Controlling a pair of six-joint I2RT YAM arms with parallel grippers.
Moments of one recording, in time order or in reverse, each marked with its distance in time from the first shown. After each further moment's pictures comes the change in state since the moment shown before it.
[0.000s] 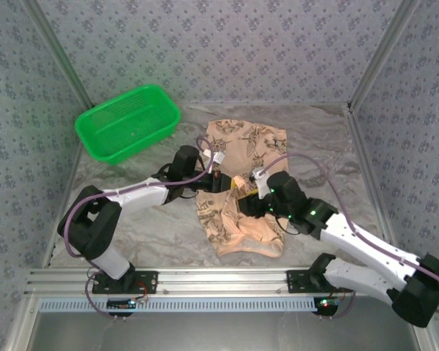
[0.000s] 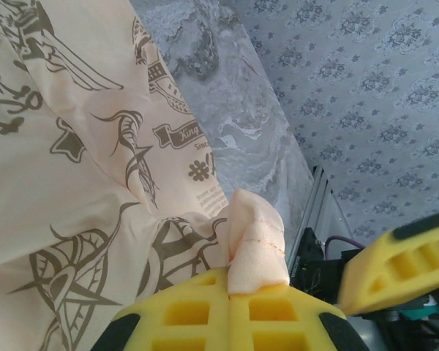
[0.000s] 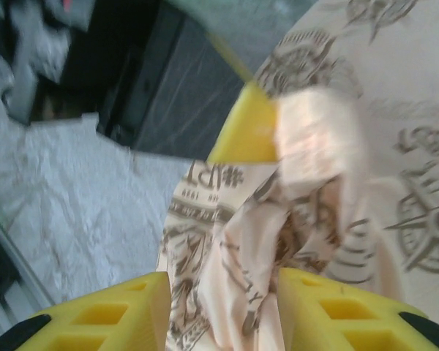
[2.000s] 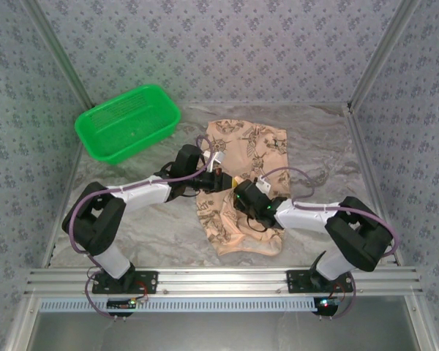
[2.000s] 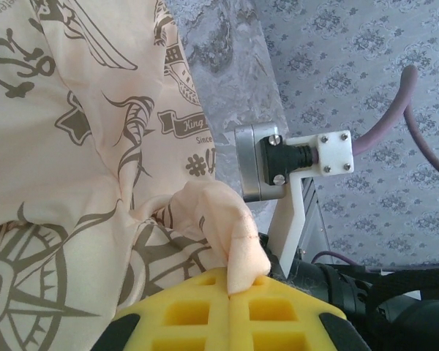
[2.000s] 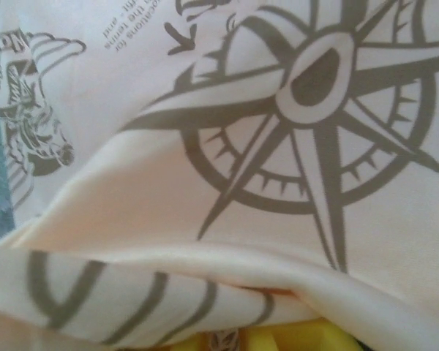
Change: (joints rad) left arm 0.003 0.041 0.024 -0.019 0.005 -0.131; right arm 0.039 0.521 -0.053 0.338 0.381 0.885
